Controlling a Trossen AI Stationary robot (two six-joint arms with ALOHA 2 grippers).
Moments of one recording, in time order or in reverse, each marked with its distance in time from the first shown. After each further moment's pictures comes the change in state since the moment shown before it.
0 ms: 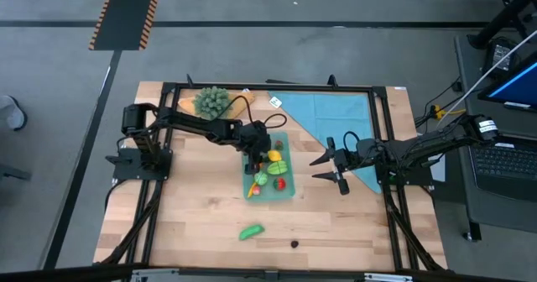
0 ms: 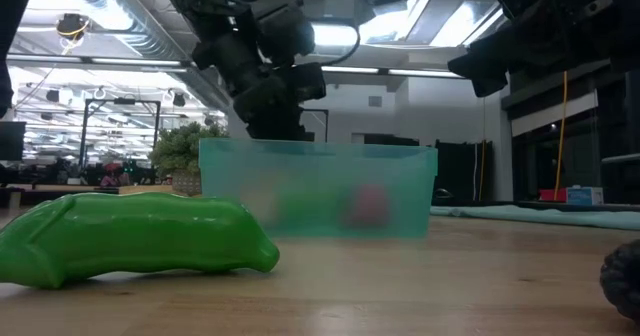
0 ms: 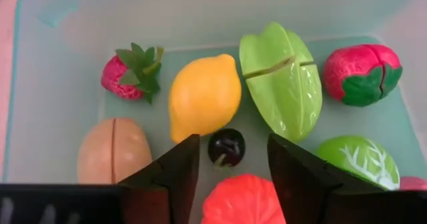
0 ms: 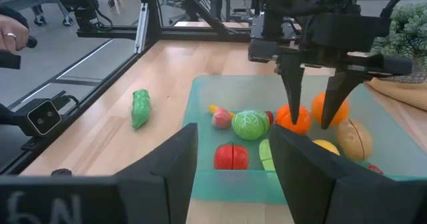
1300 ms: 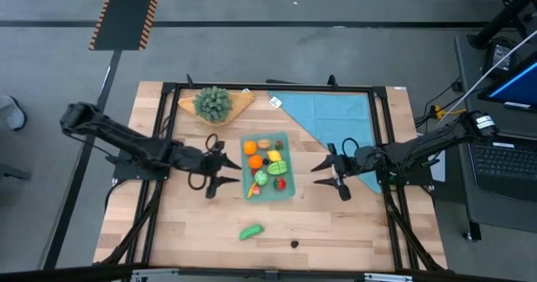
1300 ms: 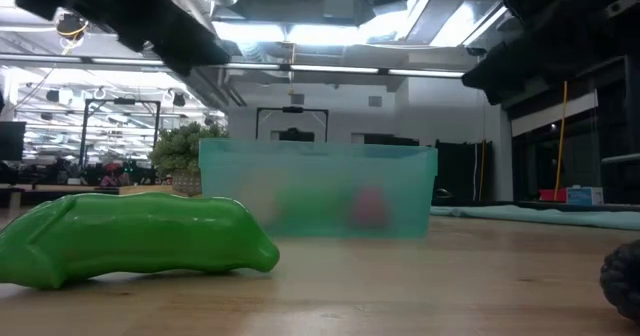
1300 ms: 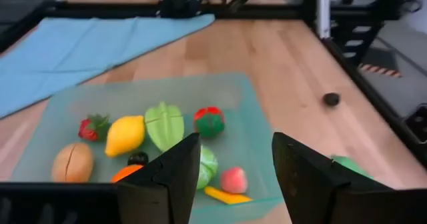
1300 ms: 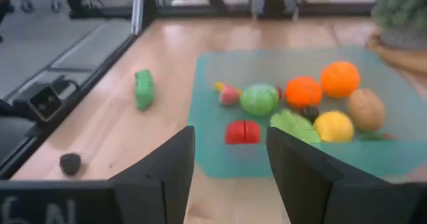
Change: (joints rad) left arm -0.417 -0.720 -0.557 0.383 -0.325 -0.210; right arm 0.112 0.006 0.025 -0.120 0.105 0.075
